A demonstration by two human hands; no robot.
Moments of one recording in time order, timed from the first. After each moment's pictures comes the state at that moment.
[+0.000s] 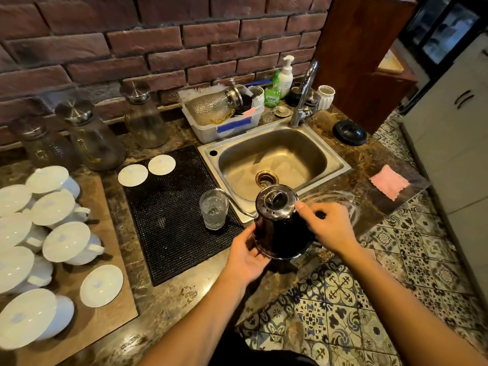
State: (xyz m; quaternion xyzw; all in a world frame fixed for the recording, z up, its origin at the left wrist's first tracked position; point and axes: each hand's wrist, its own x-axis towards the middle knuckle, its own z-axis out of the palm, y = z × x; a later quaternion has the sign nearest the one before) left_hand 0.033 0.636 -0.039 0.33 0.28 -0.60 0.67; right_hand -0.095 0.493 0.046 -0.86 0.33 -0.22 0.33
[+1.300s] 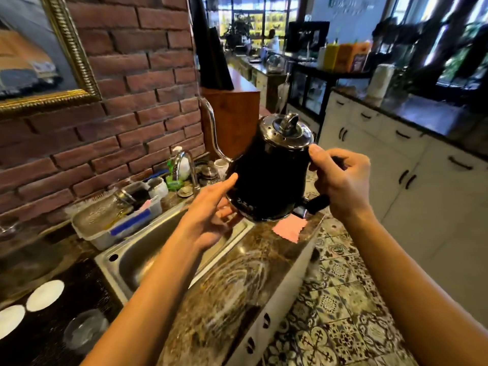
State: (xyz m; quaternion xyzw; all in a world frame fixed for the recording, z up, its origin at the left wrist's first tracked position) left_hand -0.066 0.407 0.217 0.44 -0.26 -0.60 0.61; right_hand -0.288 0.316 0.258 -0.65 0.27 -0.60 0.38
